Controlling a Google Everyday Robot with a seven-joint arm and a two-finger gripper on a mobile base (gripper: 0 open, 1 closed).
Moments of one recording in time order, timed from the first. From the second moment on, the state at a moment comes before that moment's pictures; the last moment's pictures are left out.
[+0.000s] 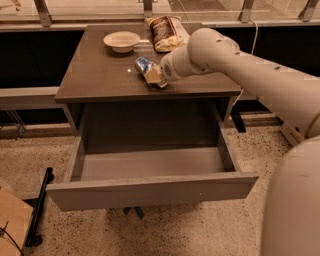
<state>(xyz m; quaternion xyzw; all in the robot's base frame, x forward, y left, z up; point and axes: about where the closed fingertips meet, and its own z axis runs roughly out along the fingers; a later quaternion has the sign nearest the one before) 0.777 -0.001 0.840 -0.34 0.82 0.16 0.43</state>
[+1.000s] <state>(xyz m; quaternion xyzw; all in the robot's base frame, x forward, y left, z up) 0.636 -0.041 0.897 -0.44 0.68 0.40 0.43</state>
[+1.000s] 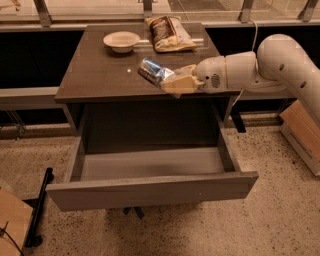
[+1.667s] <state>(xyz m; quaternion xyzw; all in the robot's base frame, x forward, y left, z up) 0.536 -0.047 0.846 -0.57 0.68 0.37 0.27</state>
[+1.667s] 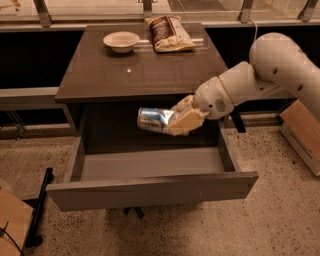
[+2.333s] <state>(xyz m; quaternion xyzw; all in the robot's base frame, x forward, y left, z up) 0.523 -0.060 0.729 -0.53 0.79 0.24 0.19</state>
